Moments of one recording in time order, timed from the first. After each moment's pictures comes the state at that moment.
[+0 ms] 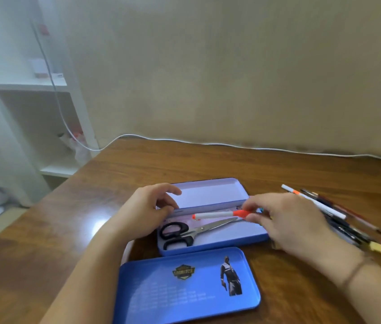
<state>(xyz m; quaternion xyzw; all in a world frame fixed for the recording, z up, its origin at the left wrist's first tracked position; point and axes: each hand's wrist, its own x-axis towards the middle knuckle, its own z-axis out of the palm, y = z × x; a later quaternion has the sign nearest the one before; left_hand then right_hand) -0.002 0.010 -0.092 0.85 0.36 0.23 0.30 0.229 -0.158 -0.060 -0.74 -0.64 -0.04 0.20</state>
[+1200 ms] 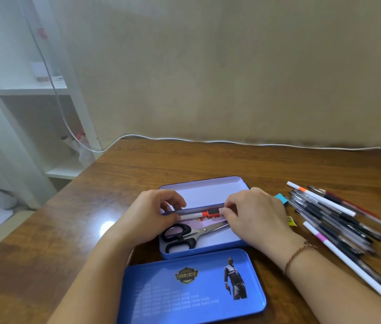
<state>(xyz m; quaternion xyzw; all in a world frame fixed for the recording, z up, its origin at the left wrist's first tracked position) 0.006 0.005 -0.091 0.87 0.36 0.21 0.27 0.202 -0.108 -0.084 -0.79 -0.59 -0.06 0.16</state>
